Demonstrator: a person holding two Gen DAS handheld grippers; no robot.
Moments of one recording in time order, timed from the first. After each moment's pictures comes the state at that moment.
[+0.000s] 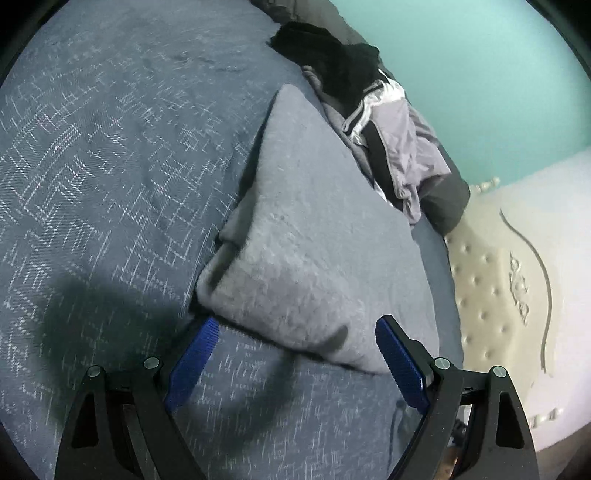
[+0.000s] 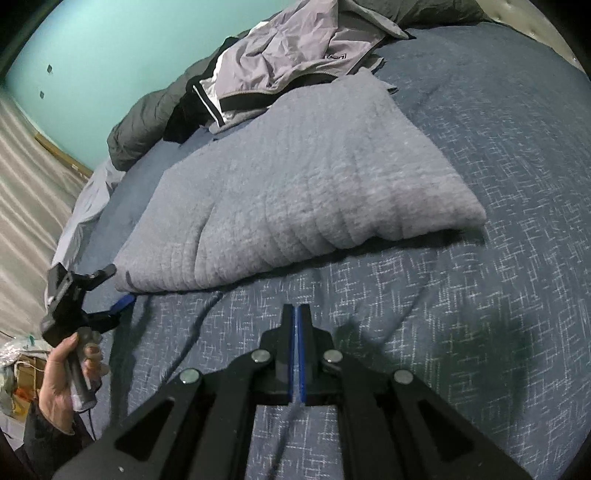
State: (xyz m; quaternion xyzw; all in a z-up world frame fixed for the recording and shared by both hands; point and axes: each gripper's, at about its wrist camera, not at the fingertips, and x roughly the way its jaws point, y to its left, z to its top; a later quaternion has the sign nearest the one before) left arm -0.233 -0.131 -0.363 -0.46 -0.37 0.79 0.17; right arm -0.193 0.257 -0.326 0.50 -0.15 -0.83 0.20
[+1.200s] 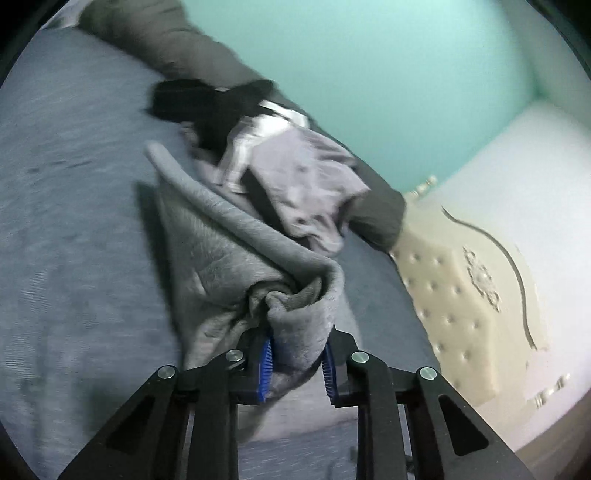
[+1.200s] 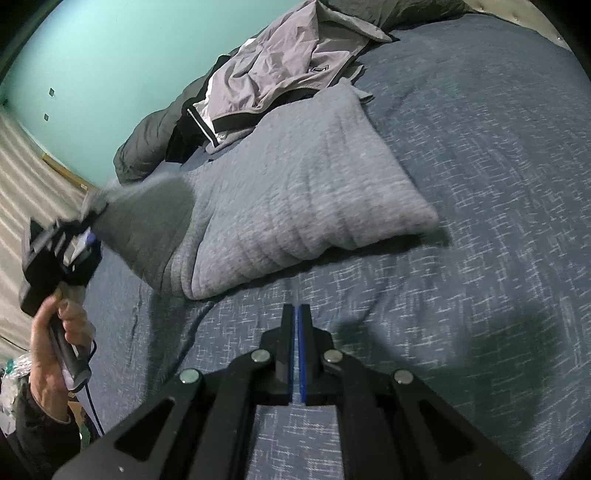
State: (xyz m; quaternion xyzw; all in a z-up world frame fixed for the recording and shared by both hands) left arm -0.250 0.000 -0.265 -0.34 -0.31 0.85 0.27; right arm -0.188 0.310 -0.321 0.48 -0.19 -0.83 0.21
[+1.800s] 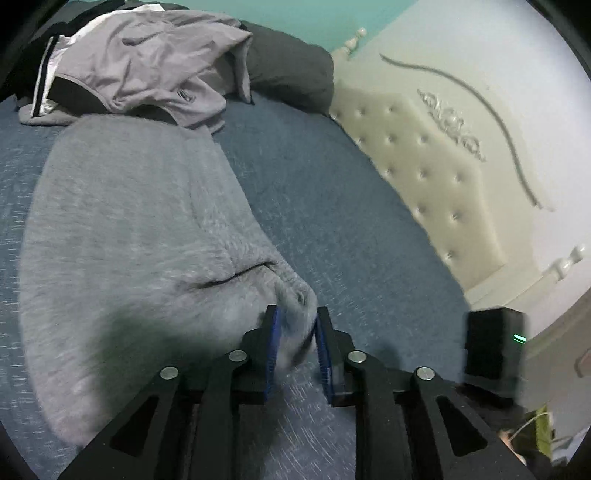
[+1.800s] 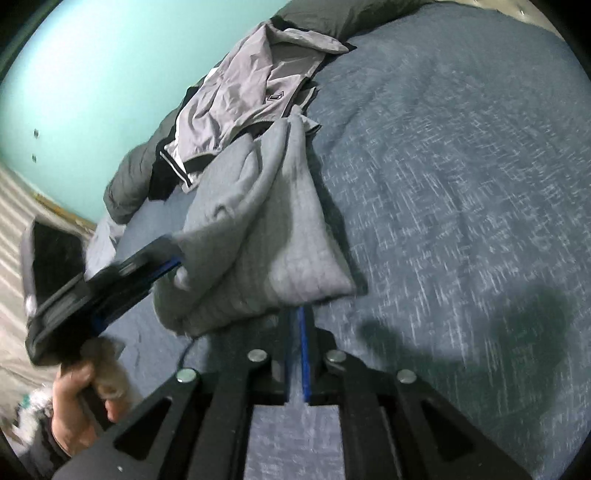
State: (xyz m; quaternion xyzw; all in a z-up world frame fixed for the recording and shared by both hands) left arm -0.225 0.209 -0.290 -0.44 -0.14 0.79 0.41; right arm -0.218 0.378 -0.314 0.47 -0.26 -0.82 0.19
